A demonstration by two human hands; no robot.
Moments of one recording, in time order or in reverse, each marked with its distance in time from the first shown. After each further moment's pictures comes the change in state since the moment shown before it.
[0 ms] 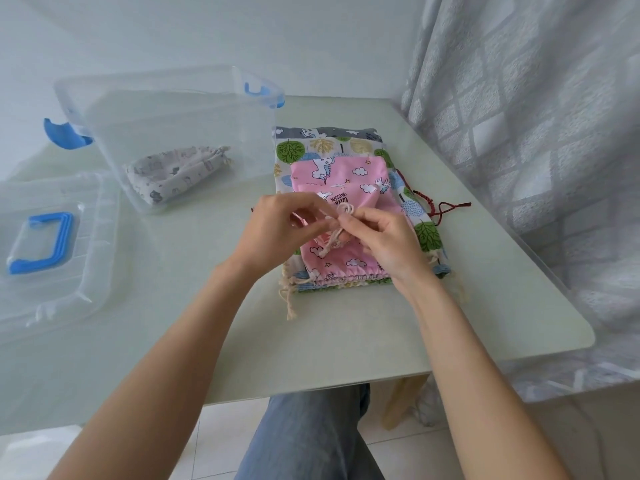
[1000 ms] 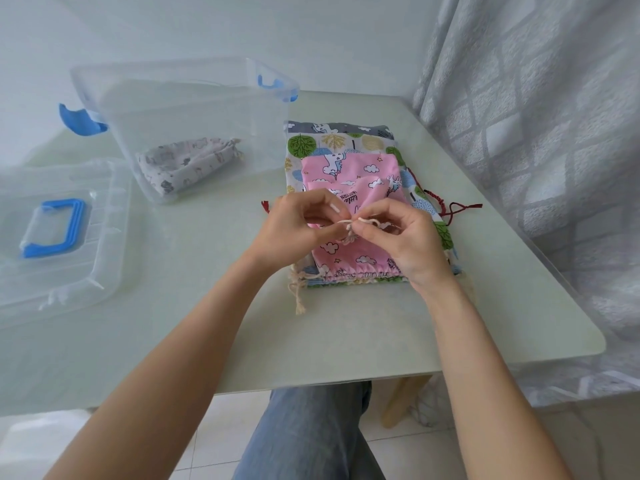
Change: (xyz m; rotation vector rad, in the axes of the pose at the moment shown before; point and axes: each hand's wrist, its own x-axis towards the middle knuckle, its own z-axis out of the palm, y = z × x) left_hand -0.004 0.003 0.004 -0.271 -0.072 -0.176; right_hand 0.003 0.012 -0.011 -0.137 0.021 -0.170
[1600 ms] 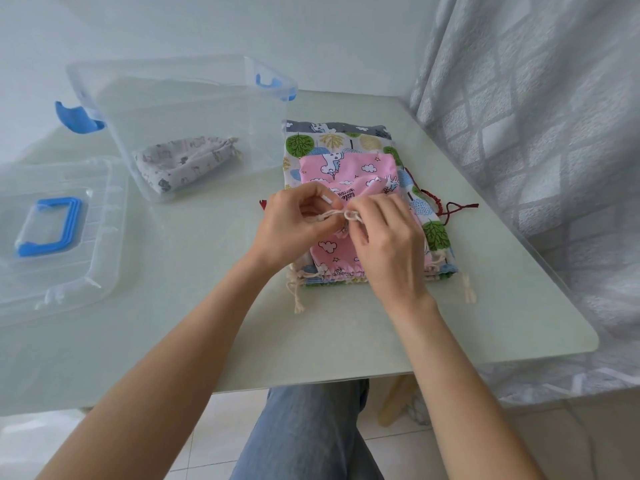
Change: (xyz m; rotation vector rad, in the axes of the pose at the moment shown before) left_hand -0.001 0.005 0.005 0.000 0.167 -0.004; right_hand -0.005 0.000 0.029 -0.963 0.437 -0.675
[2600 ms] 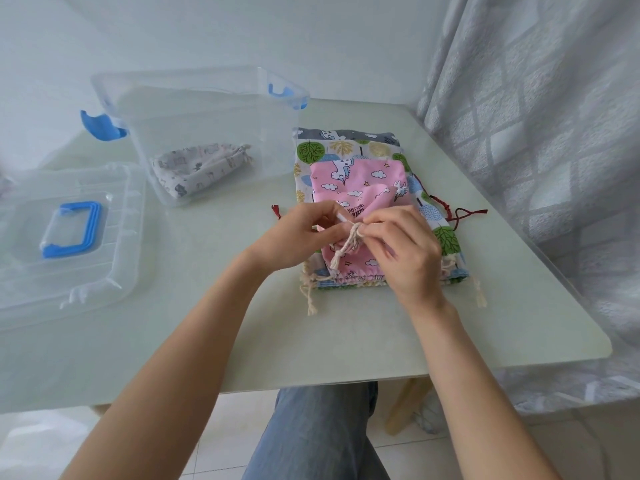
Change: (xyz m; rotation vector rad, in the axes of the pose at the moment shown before) left_hand -0.001 -0.004 -0.019 0.043 -0.349 -0.023; right_hand -0.008 0.014 0.000 0.299 0.088 -0.116
